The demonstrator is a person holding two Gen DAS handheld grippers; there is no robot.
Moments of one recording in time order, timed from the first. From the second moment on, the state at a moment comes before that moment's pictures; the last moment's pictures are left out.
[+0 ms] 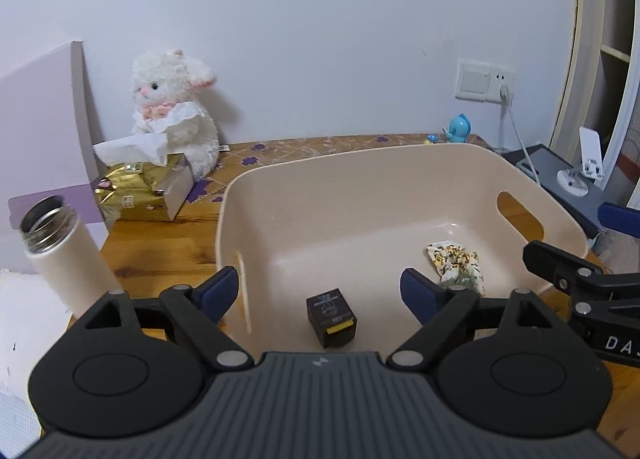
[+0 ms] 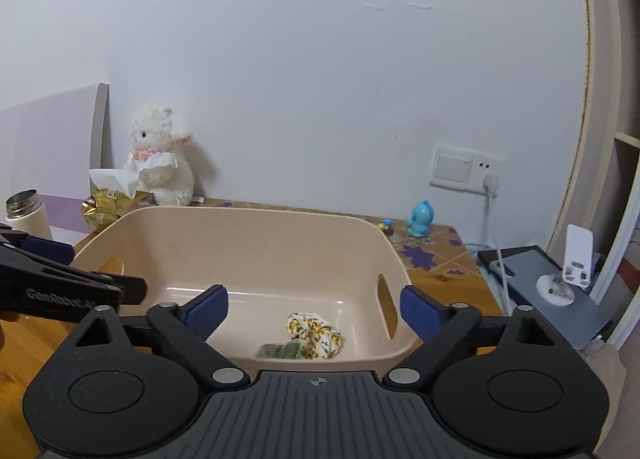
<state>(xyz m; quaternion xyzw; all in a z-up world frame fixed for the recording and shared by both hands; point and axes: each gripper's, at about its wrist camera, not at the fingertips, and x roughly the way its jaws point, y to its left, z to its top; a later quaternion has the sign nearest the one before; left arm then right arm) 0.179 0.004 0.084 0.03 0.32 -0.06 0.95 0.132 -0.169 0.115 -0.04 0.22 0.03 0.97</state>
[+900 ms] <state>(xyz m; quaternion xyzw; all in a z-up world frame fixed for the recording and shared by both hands) 0.119 0.022 0.026 0.02 0.39 -0.06 0.92 0.078 -0.186 0.061 -0.05 0.30 0.02 0.95</state>
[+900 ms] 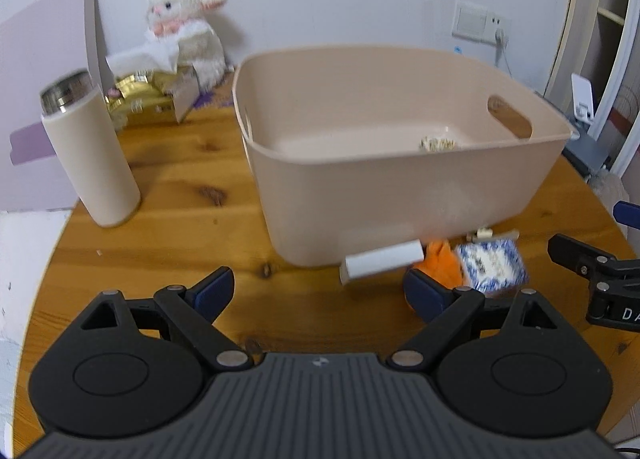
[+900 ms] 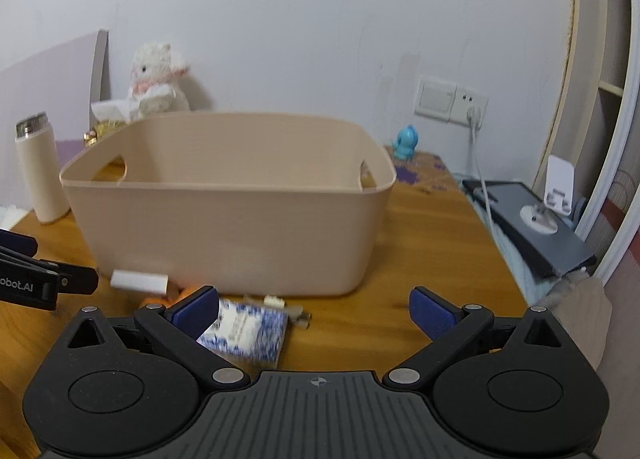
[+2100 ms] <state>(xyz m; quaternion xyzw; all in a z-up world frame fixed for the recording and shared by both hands) 0.165 0.004 -0.021 -0.06 0.41 -0.08 0.91 0.122 -0.164 -0.001 -0.05 0.39 0.05 0.92</state>
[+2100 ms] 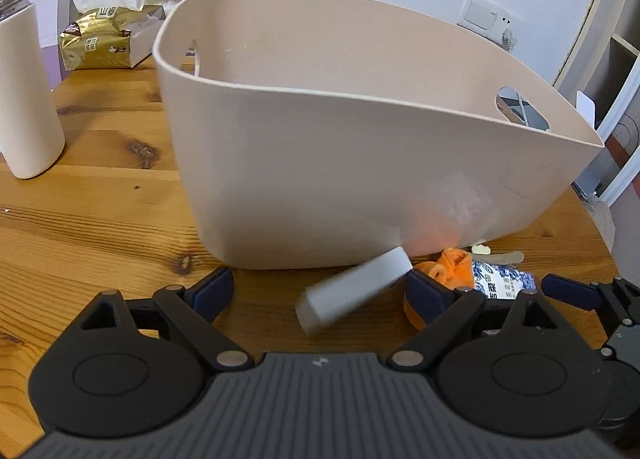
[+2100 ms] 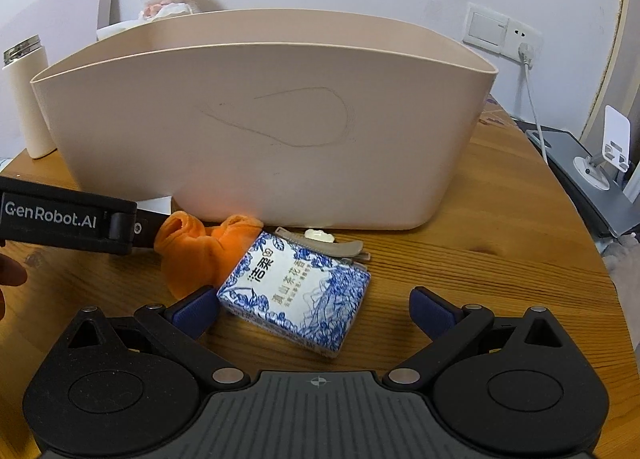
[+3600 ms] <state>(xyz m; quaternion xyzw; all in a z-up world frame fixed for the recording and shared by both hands) 0.107 0.025 0.006 -0.02 0.35 -0.07 0.93 0.080 -0.181 0.035 -0.03 0.33 0.03 0.94</state>
